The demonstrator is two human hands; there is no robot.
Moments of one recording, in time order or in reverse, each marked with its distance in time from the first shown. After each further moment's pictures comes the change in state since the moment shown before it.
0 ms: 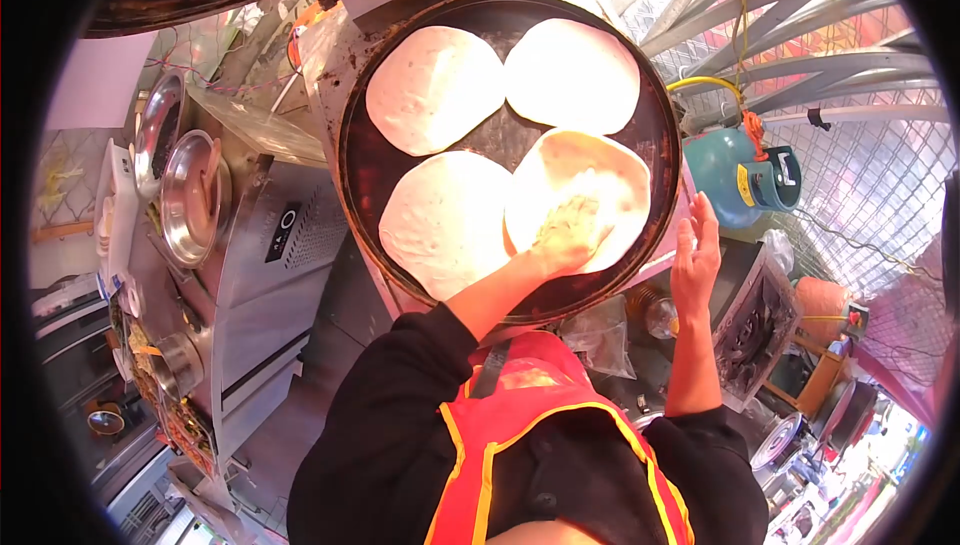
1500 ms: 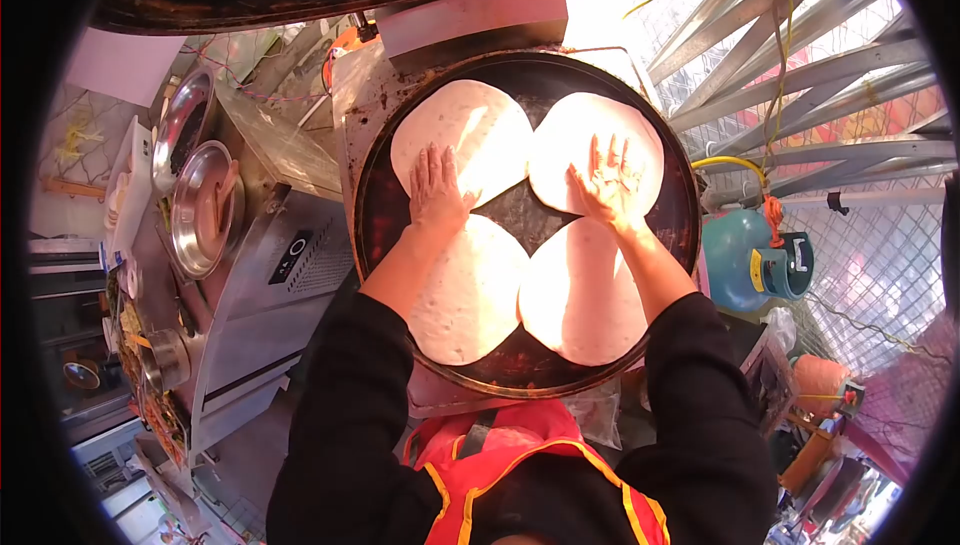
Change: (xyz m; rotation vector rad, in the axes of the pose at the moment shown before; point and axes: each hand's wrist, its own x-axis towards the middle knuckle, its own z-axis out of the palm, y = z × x) left_hand 0.008 -0.185 -0.125 0.460 -0.074 -0.720; right_hand 0.169 0.056 0.222 -0.795 -0.218 -0.512
